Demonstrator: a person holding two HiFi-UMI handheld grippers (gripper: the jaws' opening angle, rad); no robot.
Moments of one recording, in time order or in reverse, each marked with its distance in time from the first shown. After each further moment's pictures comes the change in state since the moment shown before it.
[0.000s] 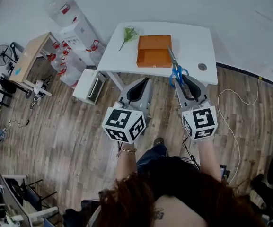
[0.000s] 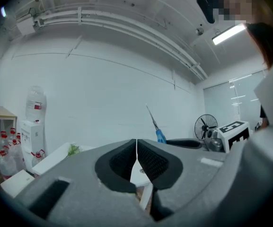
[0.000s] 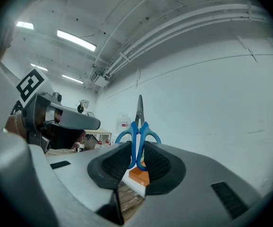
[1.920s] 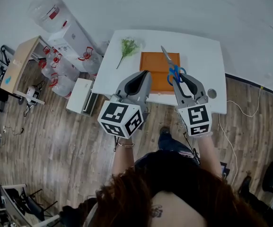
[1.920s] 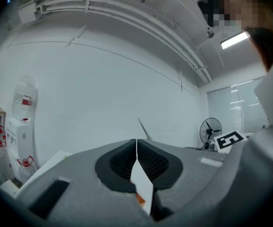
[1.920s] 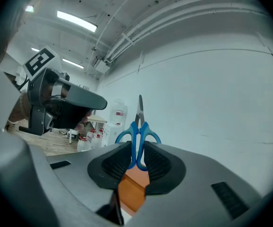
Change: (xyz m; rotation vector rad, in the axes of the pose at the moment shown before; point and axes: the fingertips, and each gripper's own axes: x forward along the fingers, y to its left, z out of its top) left arm 0.181 0.169 0.025 -0.032 -0.021 -0.048; right arm 0.234 -0.078 -0.042 -0.102 0.112 0.002
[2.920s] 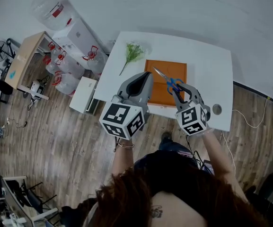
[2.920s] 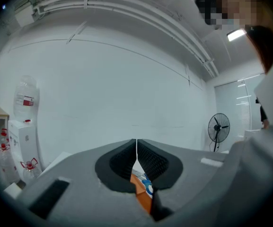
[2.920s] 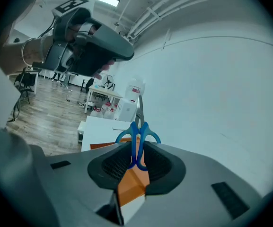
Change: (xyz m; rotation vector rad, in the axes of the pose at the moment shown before) left arm 0.071 0.048 -0.002 0.015 0.045 0.066; right arm 0.091 -0.017 -0.090 -0.264 0.225 0.202
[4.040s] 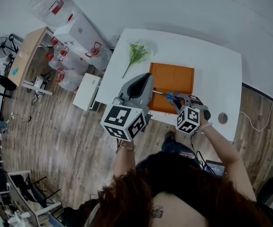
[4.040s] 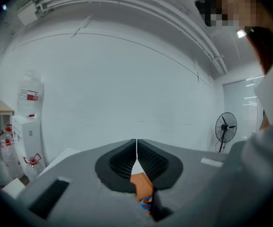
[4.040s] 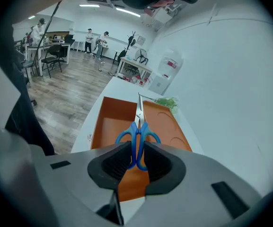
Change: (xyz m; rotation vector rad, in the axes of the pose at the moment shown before) left arm 0.046 0.051 -0.014 -0.037 0.048 0.064; right arm 0.094 0.049 -0.109 -0.317 0.275 0.323
